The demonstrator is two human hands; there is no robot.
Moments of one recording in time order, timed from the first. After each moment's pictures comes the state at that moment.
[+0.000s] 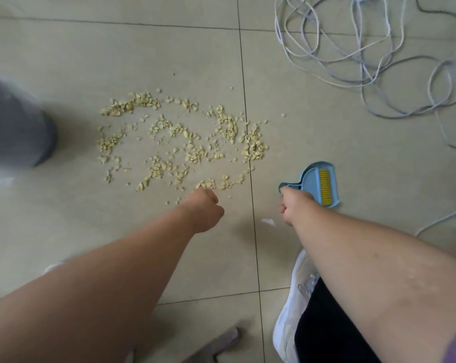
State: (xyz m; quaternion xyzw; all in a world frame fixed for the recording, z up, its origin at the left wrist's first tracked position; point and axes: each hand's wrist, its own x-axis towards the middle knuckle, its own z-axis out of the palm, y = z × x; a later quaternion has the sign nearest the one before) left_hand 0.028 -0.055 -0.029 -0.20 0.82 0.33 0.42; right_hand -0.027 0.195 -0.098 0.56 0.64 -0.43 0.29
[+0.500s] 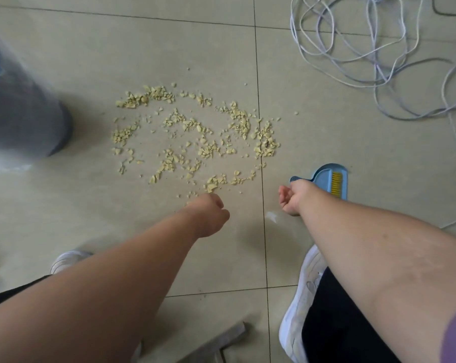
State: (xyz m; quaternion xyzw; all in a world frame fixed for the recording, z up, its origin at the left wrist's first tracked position) left_hand 0.055 -0.071 -0.020 -0.21 0.80 0.35 0.44; right_hand -0.038 0.171 -0.103 0.65 0.48 -0.52 0.27
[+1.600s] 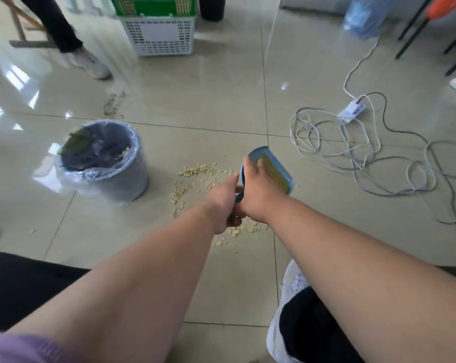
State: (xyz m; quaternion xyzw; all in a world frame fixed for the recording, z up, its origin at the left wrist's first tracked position) left_hand 0.061 -0.102 0.170 -0.34 0.56 0.73 0.22; right_hand 0.019 0.005 0.201 -0.15 0.95 -0.14 0.22
